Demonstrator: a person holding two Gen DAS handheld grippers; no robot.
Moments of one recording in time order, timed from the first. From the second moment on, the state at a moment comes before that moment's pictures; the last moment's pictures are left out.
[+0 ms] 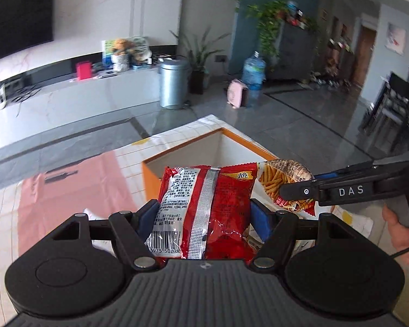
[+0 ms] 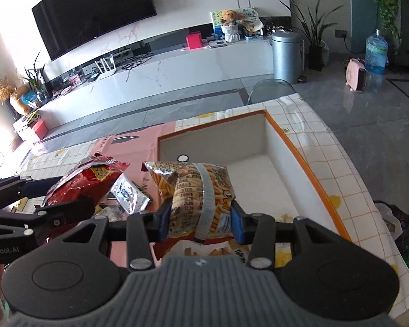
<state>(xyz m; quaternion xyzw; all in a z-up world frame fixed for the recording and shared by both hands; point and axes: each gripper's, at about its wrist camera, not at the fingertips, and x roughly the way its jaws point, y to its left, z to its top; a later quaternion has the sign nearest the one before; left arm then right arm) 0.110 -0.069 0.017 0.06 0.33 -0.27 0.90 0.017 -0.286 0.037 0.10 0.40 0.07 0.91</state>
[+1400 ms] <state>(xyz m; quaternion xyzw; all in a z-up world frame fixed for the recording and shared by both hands) 0.221 -0.197 -0.117 0.34 0.47 -0.36 0.73 0.153 -0.320 -0.087 0.16 0.55 0.04 0.82</state>
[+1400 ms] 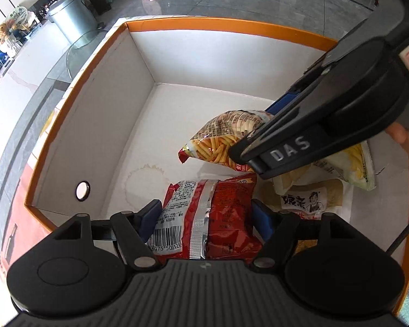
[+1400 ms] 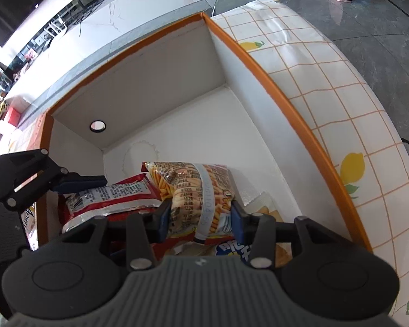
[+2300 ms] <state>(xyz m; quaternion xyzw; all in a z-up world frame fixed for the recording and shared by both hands) 0.129 -0.098 -0.010 0.14 0.41 -0.23 0.87 0.049 -0.282 0.019 0.14 0.44 0.03 0.88</state>
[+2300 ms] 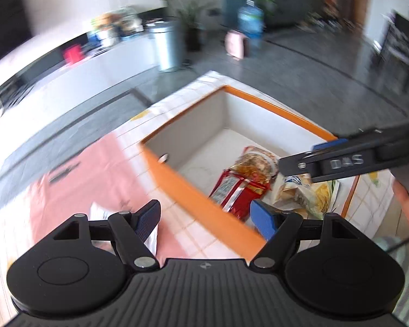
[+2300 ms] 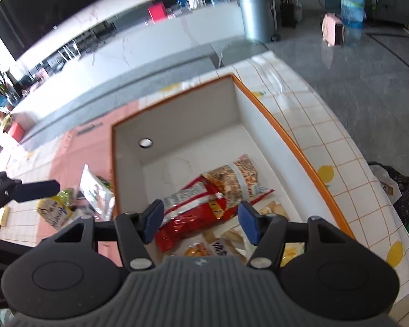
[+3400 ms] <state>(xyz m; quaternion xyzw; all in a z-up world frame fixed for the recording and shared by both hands) 0.076 0.104 -0.066 -0.03 0.45 -0.06 0.89 -0.019 -0.094 -0.039 0.06 0.39 0.11 0.91</state>
